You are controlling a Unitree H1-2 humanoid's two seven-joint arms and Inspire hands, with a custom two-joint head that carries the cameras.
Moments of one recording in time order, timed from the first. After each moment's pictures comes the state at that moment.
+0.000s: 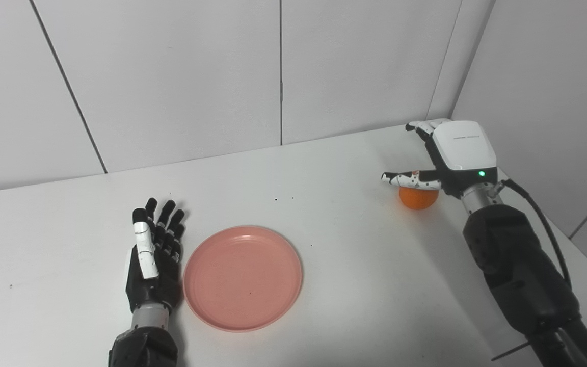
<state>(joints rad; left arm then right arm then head) -0.24 -0.19 0.04 0.13 -0.29 0.16 -0.01 -0.29 -0.54 -0.03 -0.02 -1.04 0.17 0.06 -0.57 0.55</state>
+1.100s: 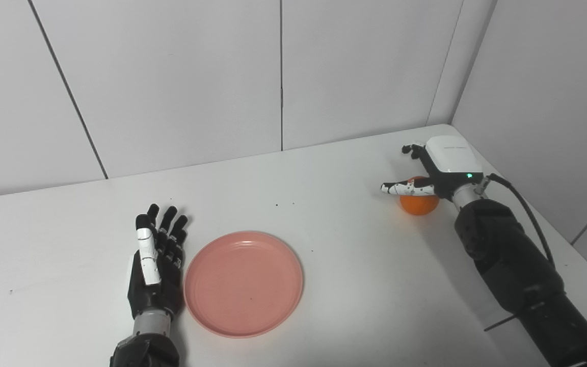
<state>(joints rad) -0.23 -0.19 0.02 0.12 -0.28 0.16 -0.01 -0.39 -0.57 0.05 0.22 -0.92 0.19 0.06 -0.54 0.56</state>
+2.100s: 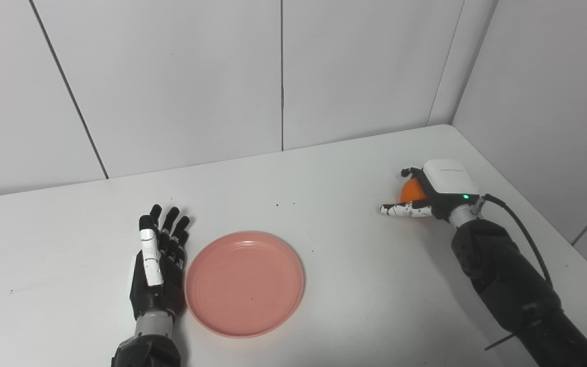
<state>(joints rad) -0.23 -0.19 0.01 0.11 -0.28 0.16 -0.01 -0.33 -0.56 0.09 0.23 -0.89 0.23 0.04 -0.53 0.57</state>
